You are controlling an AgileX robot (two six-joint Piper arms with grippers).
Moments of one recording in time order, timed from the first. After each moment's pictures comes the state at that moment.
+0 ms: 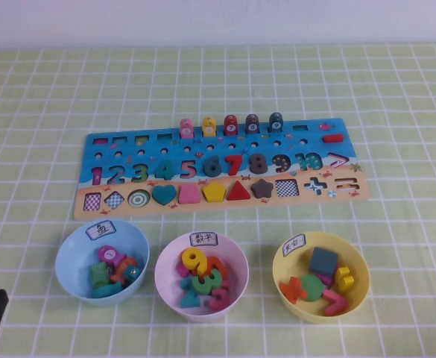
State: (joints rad) right arm -0.01 -0.01 0.03 0.12 0.37 -0.18; left arm -0.28 0.18 0.02 0.16 -0.03 -0.10
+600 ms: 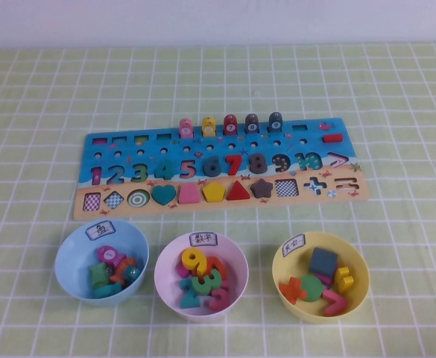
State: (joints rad) right arm -0.01 -0.01 0.03 0.12 0.37 -0.18; left arm -0.14 -0.01 0.03 0.08 0.27 -0.09
